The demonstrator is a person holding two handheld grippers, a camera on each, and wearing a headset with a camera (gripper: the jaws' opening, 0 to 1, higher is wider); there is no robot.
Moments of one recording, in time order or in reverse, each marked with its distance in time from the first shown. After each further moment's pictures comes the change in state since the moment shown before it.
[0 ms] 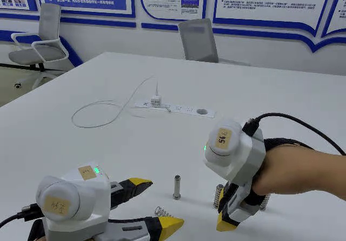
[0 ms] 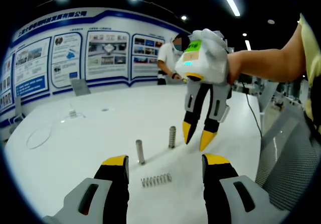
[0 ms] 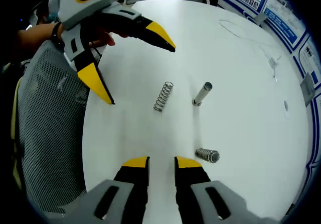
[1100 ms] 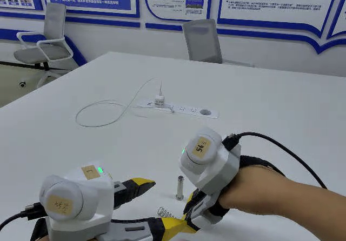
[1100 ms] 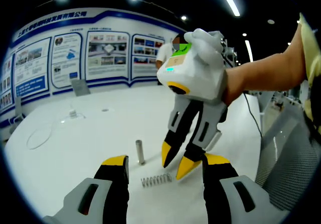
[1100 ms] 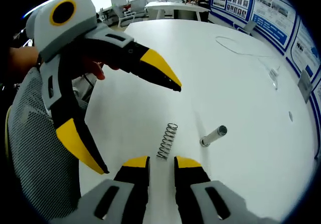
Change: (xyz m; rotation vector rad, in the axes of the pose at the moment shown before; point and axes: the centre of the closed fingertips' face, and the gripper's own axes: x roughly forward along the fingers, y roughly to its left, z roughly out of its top) left arm 0.000 0.000 0.000 0.001 -0.001 0.001; right arm 0.036 0.000 0.058 0.074 -0.202 -0.027
